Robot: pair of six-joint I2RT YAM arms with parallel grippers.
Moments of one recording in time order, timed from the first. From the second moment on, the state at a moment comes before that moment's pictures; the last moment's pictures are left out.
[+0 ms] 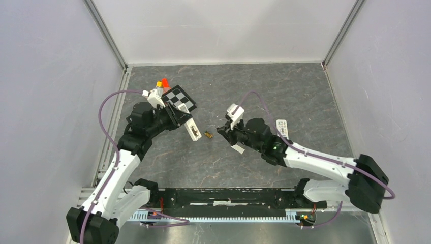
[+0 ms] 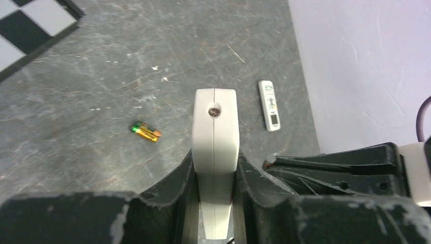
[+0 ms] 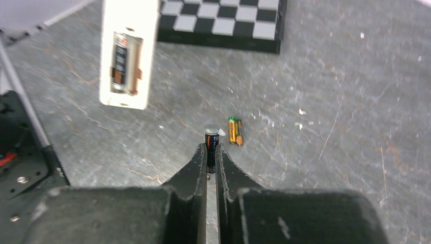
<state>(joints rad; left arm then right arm) -0.26 0.86 0.75 -0.26 0.34 -0.67 0.97 1.25 0.74 0.21 0.07 0.08</state>
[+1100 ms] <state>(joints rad) -0.40 1.06 0.46 0.61 0.53 -1.09 0.97 1.22 1.02 -0.21 0.02 0.26</state>
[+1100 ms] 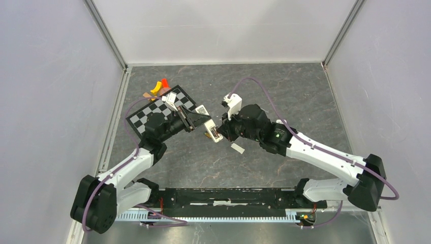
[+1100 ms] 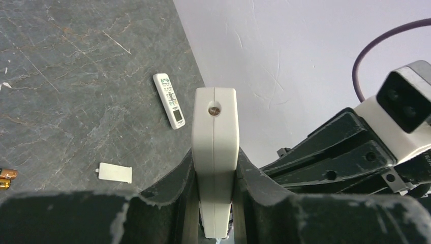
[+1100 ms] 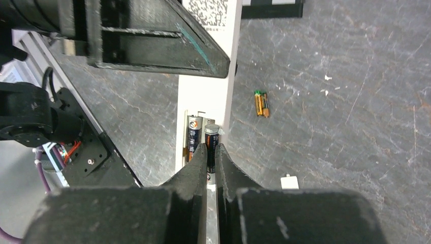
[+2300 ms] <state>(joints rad) -0.40 1.08 0.44 0.59 0.50 -1.17 0.97 1.31 1.10 -0.34 0.01 0.31</state>
